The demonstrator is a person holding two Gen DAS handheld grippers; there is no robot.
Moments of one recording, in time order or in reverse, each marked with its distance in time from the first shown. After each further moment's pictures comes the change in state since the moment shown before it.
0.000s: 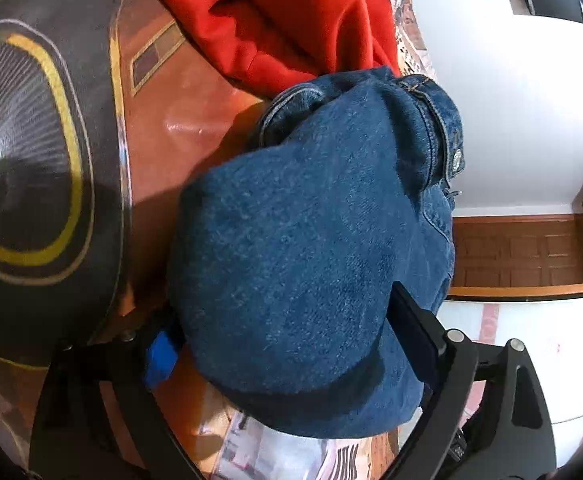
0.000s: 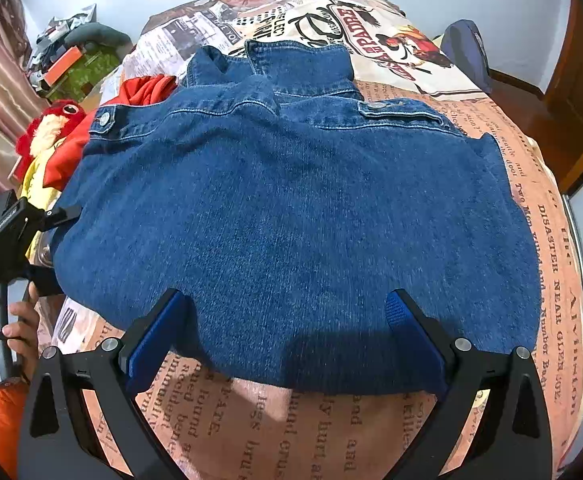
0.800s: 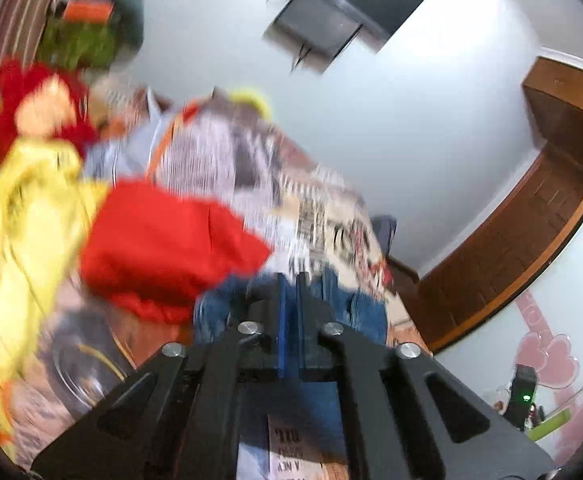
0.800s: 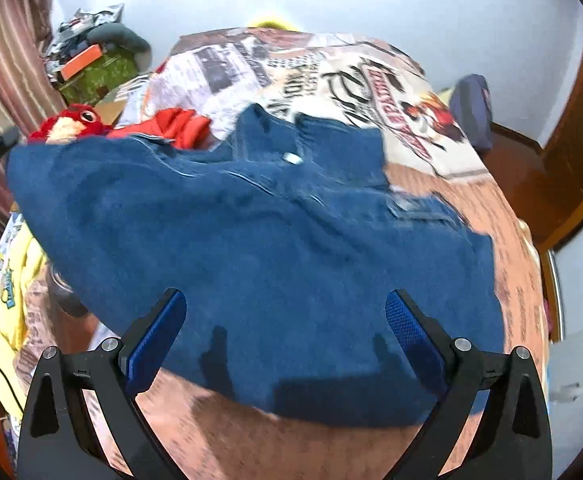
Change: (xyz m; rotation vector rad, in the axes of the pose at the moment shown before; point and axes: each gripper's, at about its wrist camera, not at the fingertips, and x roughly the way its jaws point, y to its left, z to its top) left arm -0.162 -0.149 -0.016 0.530 -0.556 0.023; right arm -0.029 0.057 0.049 -0.121 -0.102 -0.051
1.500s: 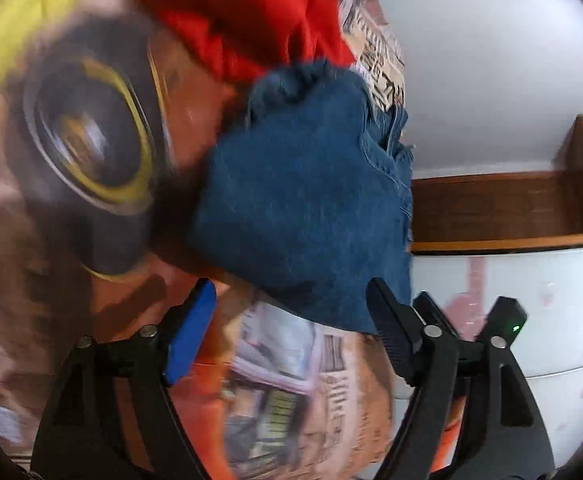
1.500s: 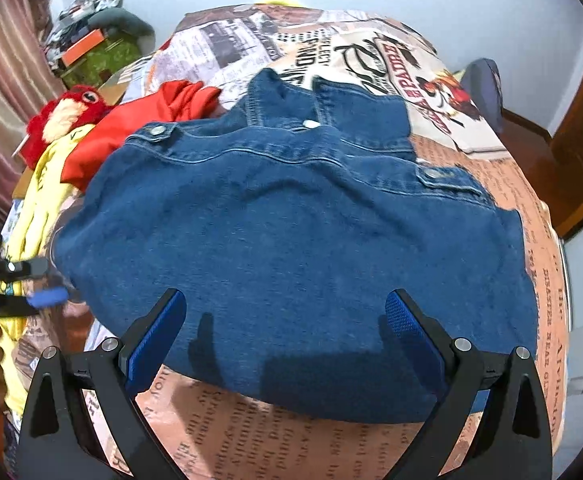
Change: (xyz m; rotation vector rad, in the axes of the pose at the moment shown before) left arm 0.053 0.118 -0.125 -0.468 0.663 -0.156; right arm 0.018 0.003 -0.018 0.023 0.063 0.019
